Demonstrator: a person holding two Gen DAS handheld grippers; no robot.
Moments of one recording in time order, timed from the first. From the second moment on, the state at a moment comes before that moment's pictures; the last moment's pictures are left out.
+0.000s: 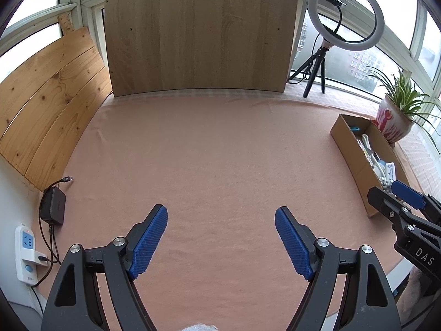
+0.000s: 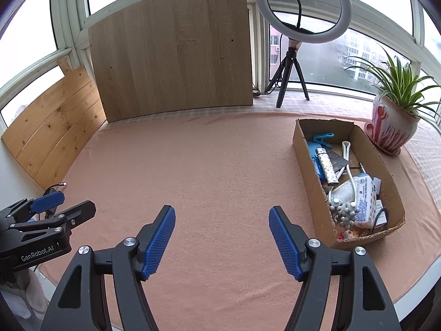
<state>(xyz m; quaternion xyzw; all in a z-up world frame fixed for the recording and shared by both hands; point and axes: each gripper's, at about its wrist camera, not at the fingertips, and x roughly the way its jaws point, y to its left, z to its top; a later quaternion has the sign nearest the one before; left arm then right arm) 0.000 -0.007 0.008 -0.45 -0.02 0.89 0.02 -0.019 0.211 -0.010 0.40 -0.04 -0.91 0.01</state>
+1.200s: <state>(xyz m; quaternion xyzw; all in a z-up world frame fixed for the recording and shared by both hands) 0.006 -0.007 0.008 -0.45 -0.03 0.89 0.01 -0.015 0.214 -0.014 0.42 -0.05 -0.91 0.01</state>
